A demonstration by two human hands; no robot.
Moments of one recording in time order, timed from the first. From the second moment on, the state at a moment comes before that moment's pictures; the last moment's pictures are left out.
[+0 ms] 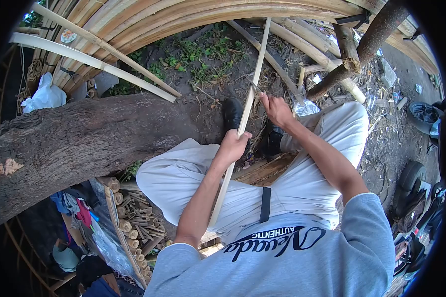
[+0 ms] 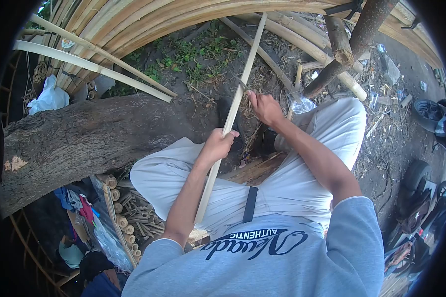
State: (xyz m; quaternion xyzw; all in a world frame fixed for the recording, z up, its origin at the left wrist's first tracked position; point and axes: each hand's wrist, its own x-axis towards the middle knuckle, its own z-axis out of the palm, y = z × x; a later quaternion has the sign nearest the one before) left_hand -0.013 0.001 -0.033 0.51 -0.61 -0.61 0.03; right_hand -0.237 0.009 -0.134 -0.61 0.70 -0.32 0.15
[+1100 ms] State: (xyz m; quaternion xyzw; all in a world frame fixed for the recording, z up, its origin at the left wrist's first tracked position) left_hand -0.019 0.002 0.002 0.45 -0.40 -0.80 0.03; right_hand -0.268 -0.010 -0.123 -0.51 0.82 -0.22 0.16
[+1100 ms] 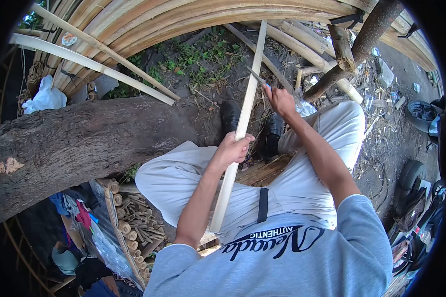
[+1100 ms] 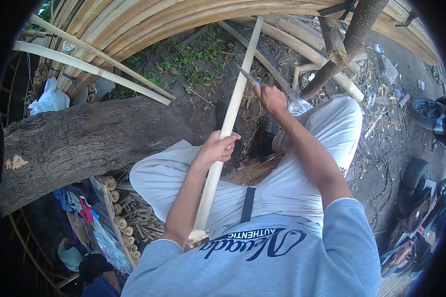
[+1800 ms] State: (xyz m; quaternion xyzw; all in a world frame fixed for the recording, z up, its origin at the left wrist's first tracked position) left_hand -0.014 0.000 -0.019 0.48 -0.44 -0.76 0.04; right_hand -0.224 0.022 -0.111 -0.82 0.50 -0.24 0.15
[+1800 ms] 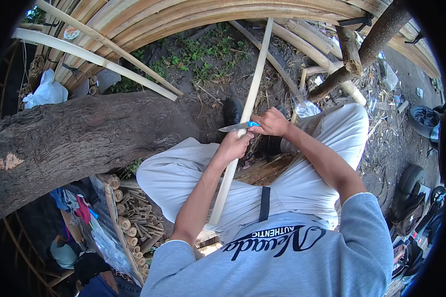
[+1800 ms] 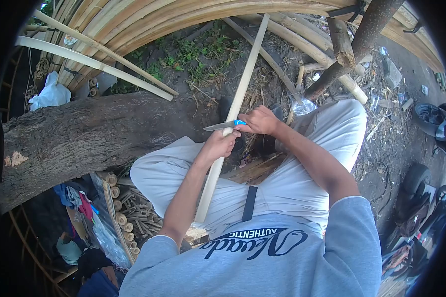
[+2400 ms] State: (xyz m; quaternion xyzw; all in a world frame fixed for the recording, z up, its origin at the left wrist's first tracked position) left_hand -0.024 0.011 -0.004 0.48 -0.42 -0.77 0.04; right_hand -0.267 -0.005 -0.166 -0.50 0.80 -0.26 0.21
